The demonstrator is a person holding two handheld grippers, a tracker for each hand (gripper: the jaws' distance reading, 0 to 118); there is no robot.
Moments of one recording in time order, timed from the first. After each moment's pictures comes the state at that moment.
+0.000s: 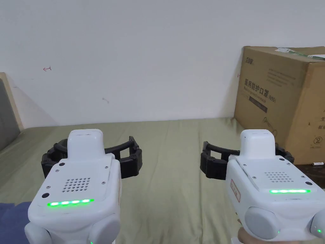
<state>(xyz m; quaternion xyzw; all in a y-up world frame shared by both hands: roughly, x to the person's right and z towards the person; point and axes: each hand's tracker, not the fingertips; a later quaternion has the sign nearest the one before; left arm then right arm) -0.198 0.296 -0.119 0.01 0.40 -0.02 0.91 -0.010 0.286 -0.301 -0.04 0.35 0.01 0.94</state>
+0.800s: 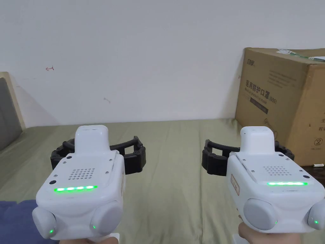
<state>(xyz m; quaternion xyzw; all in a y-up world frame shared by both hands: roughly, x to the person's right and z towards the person) -0.202 0.298 -0.125 -0.02 0.39 0.00 0.92 -0.011 0.290 -0.303 -0.05 0.34 0.02 0.94</state>
